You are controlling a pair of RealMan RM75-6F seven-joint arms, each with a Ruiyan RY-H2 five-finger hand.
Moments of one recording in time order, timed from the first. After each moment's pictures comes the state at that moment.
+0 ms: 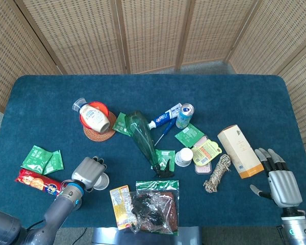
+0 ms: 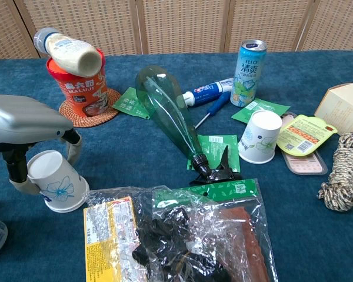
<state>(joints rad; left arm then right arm) -1.06 -1.34 0.17 -2.16 0.45 1.28 1.01 0.10 -1.17 0.03 -1.60 -1.56 1.47 0.00</state>
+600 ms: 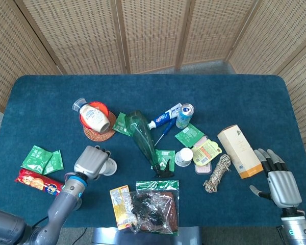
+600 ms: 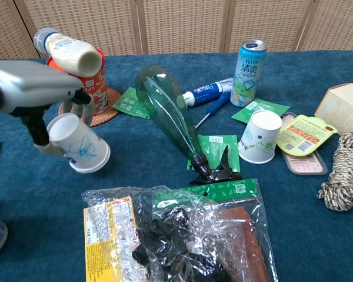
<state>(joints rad) -0.99 -1.36 0.07 -2.09 0.58 1.36 0.94 0.10 -1.18 0.03 -1.60 -1.57 1.47 0.00</state>
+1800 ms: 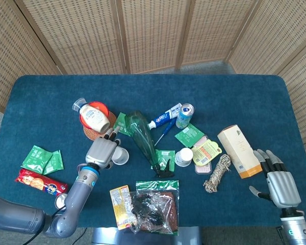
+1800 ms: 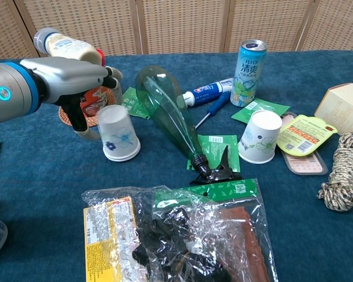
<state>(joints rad) -0.97 -1.51 -0.08 -1.92 0.54 1.32 0.94 0.10 -1.18 0.02 -1.60 -1.57 1.46 0.00</state>
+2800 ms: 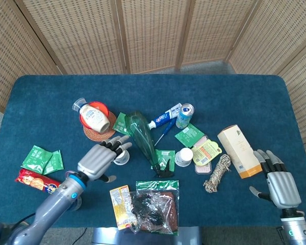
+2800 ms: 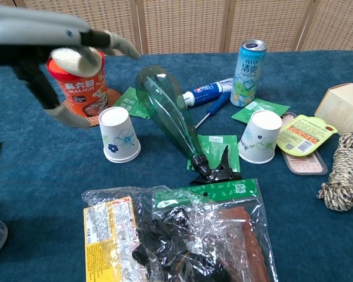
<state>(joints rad) -0.85 -1.12 -0.05 -2.23 0.90 1.08 0.59 0.09 -1.18 0.02 -1.59 -1.57 1.47 0.00</state>
